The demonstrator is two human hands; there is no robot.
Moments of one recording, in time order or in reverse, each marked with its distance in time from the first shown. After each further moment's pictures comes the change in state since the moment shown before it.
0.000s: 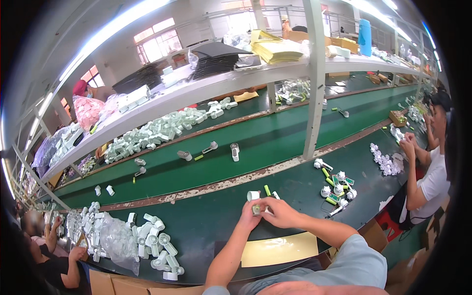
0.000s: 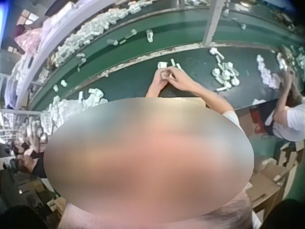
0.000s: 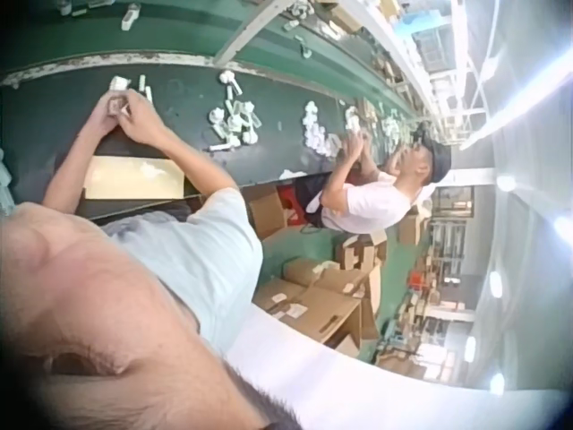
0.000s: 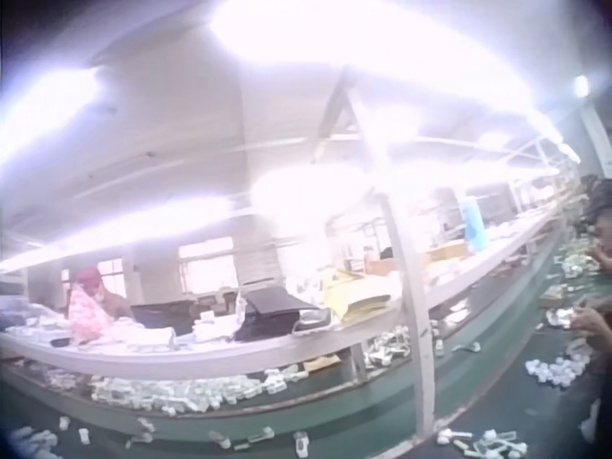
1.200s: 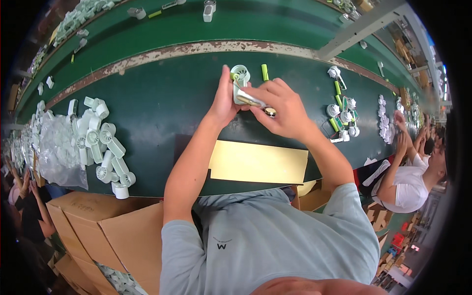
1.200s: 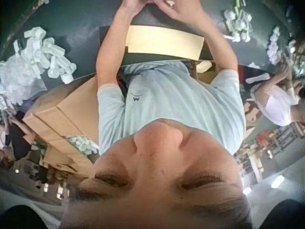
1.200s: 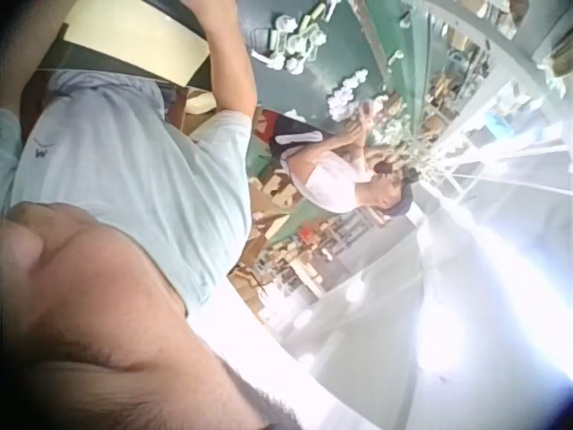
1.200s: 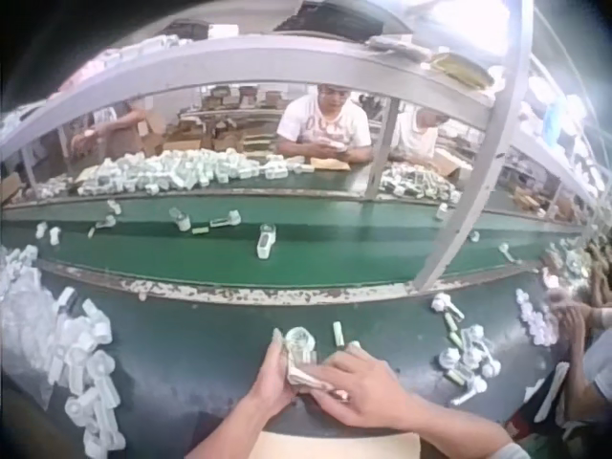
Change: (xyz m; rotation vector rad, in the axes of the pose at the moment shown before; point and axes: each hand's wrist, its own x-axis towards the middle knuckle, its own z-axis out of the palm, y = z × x) left_hand -0.028 0.023 0.015 0.097 0.049 -0.016; right_hand 0.018 0.001 0.000 -0.351 -0.029 -0.198
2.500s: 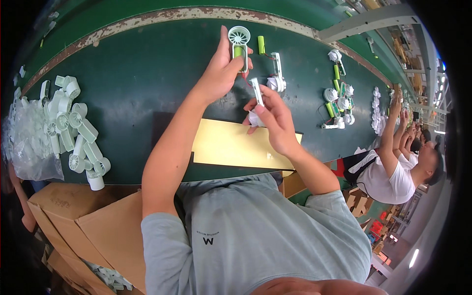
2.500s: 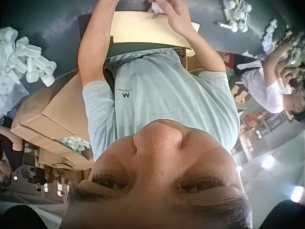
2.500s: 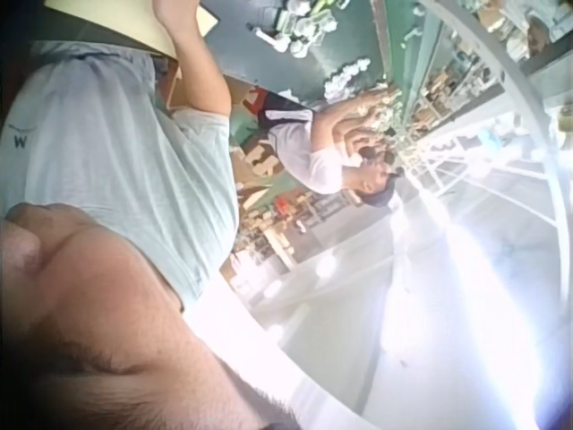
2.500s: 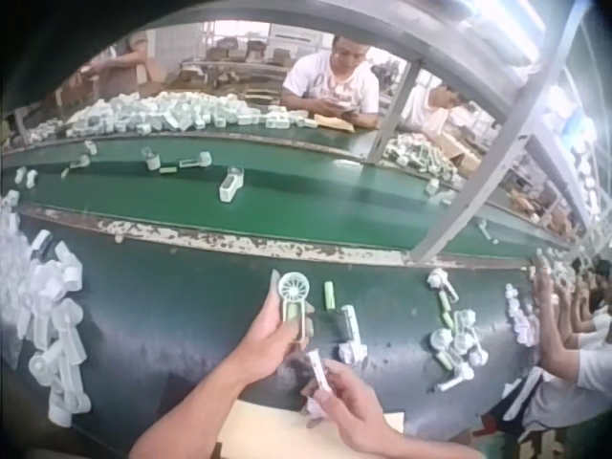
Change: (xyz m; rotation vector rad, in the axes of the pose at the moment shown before) left_hand 0.016 -0.015 -0.017 0.218 -0.189 0.297; right_hand -0.069 -0.042 0.032 1.093 0.054 0.853
